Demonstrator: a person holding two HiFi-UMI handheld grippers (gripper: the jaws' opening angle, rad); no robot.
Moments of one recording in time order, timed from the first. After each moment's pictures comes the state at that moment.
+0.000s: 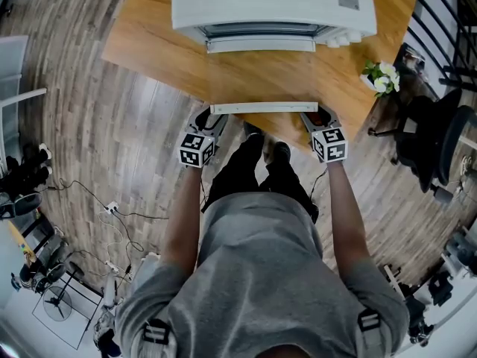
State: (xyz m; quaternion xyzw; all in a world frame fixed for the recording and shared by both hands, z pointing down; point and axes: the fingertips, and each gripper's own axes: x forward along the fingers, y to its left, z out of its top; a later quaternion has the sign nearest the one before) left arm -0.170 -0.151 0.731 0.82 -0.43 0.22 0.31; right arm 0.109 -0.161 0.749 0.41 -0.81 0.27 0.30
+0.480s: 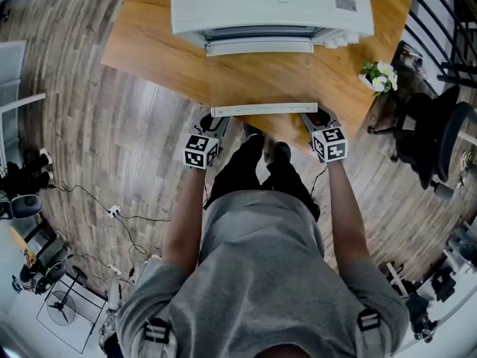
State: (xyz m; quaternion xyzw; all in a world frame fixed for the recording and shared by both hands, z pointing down) left arm -0.160 -0.153 0.729 0.83 -0.41 0.22 0.31; right arm 0.110 -0.161 0.747 0.42 -0.81 0.29 0.31
